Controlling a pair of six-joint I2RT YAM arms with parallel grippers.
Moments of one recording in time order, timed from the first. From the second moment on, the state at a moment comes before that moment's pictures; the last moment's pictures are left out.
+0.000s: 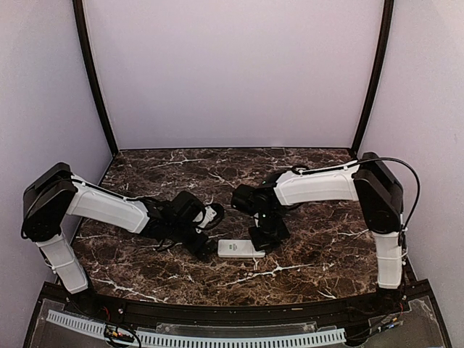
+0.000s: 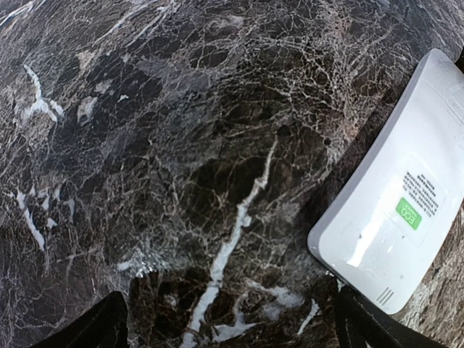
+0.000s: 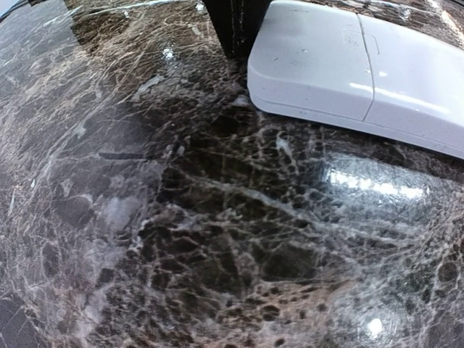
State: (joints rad) left arm -0.89 1.72 0.85 -0.11 -0.06 -0.03; right arm 0.98 2.08 1.51 -1.06 0.02 0.72
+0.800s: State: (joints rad) left arm -0.89 1.73 0.85 -0.11 -0.05 -0.02; right arm 0.94 2.01 1.40 -1.11 0.09 0.71
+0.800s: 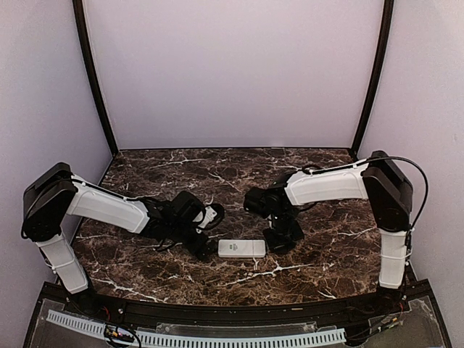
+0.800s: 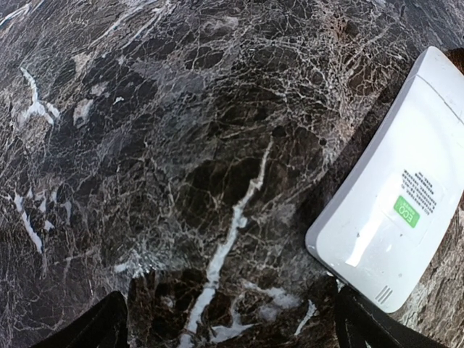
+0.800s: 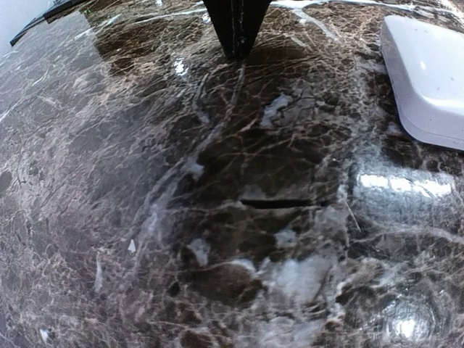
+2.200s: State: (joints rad) left arm -0.68 1.29 0.79 -0.12 -0.14 -0.14; right arm 1.04 1.99 1.57 -0.77 -0.15 -0.22
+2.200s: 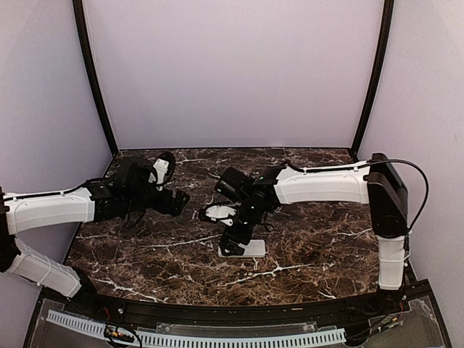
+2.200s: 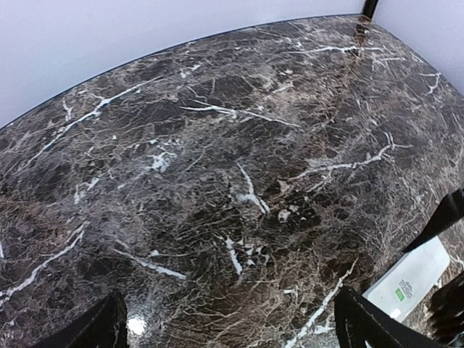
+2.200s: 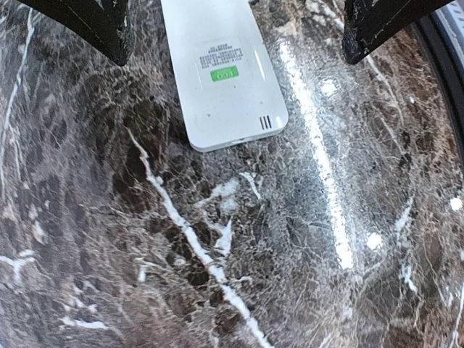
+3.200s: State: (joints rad) left arm -0.68 1.17 0.67 0.03 -0.04 -0.14; right arm 1.05 2.15 1.69 -0.84 -0.08 -0.22
